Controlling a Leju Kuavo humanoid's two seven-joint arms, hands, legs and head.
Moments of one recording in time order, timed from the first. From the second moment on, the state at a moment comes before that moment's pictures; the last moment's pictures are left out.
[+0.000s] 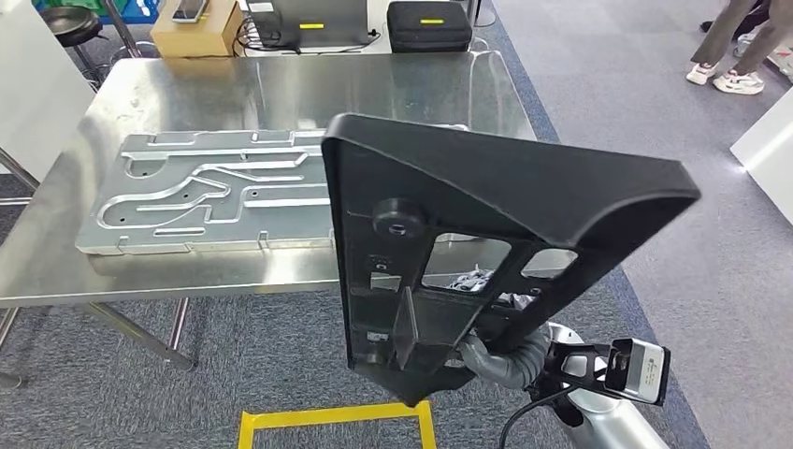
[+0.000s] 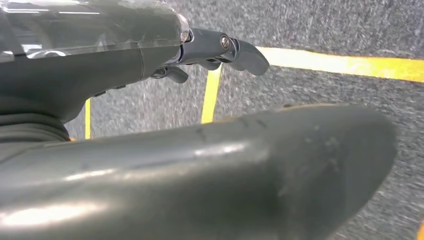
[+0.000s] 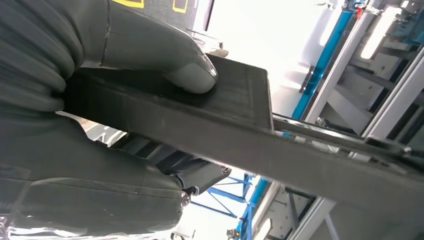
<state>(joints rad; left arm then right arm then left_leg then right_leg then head) -0.08 -0.05 1.27 -0.21 -0.89 0.03 -0.17 -0.20 -0.28 0.45 -1.86 -0.26 0.39 -0.63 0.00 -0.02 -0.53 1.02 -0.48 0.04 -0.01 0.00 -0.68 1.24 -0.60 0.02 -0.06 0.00</state>
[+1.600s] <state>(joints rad) -0.09 -0.06 1.29 -0.21 -0.93 -0.02 -0.24 -0.67 -0.29 0.26 -1.64 0.06 0.09 -0.57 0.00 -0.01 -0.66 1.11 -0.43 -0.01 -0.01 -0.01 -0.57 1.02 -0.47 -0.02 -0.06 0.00</state>
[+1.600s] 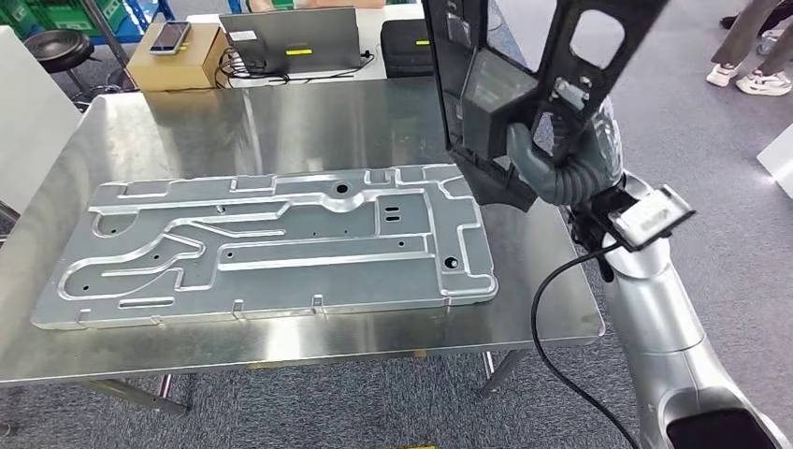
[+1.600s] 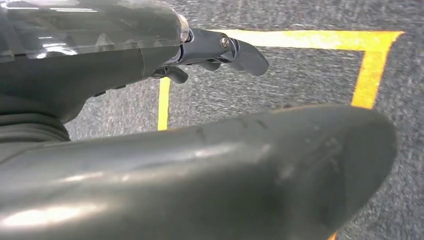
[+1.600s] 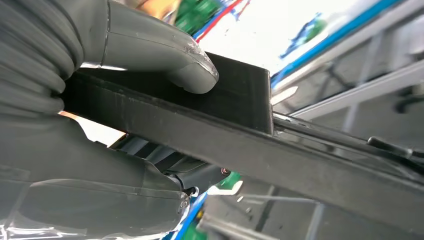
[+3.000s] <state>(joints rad) -0.11 -0.06 1.27 -0.21 -0.97 -0.02 -0.37 -0.95 -0.24 0.93 -0.72 0.68 -0.23 -0.43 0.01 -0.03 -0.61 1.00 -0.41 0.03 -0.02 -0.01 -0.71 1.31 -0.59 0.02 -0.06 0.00</state>
